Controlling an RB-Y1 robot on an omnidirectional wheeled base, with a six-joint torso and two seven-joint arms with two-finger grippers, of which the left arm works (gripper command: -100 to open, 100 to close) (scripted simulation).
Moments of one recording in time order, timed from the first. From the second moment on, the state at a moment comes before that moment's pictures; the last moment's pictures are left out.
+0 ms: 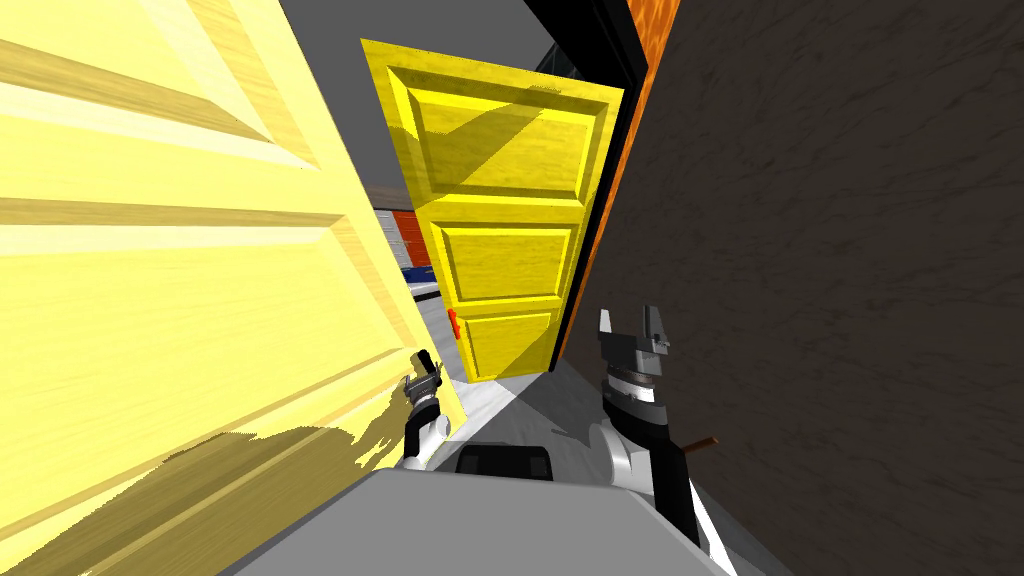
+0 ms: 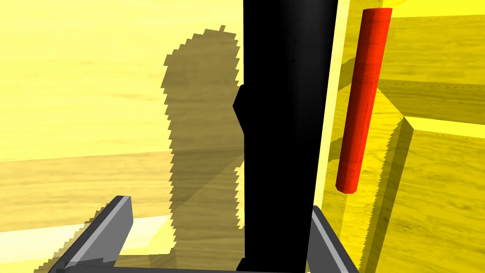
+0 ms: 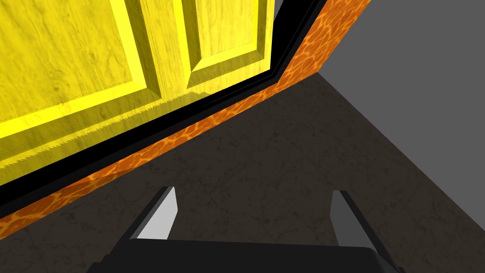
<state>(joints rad) -0.03 0.03 0.11 -0.81 0.77 -0.90 1.00</state>
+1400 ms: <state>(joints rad) 0.00 0.01 0.11 -0.87 0.78 -0.89 0.97</state>
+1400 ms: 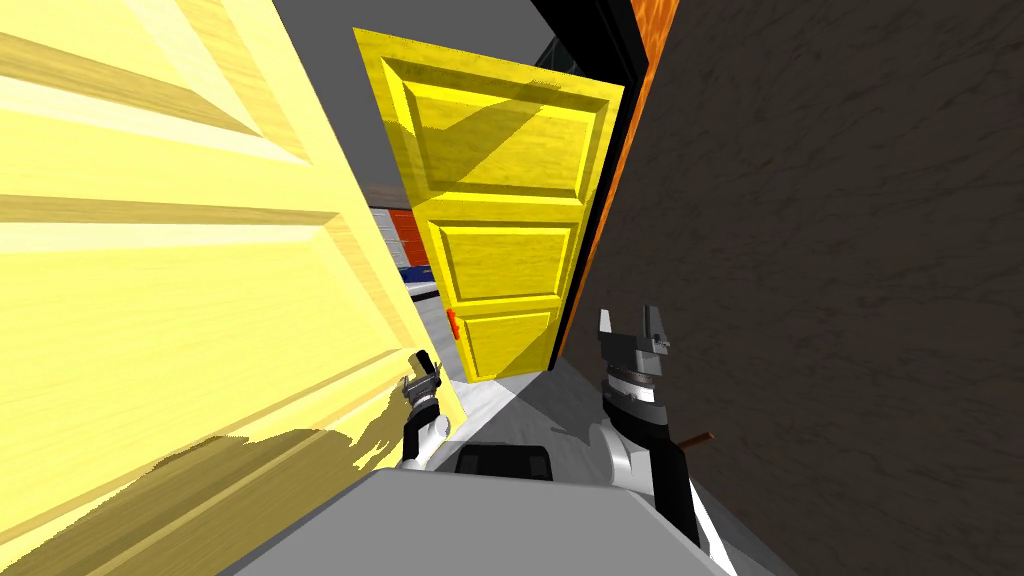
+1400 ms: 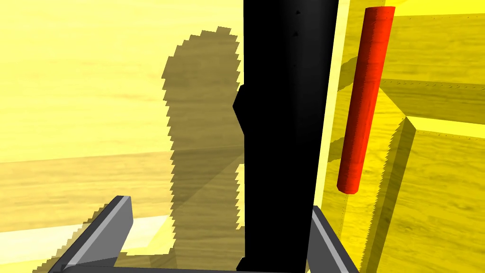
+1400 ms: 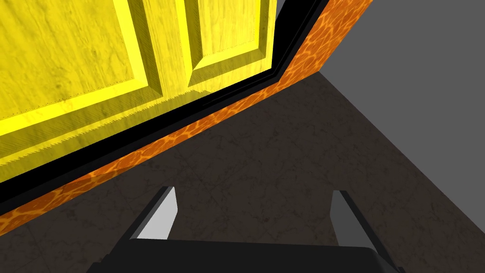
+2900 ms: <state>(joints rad) -0.08 0.03 0.17 -0.73 0.79 -0.95 1.00</state>
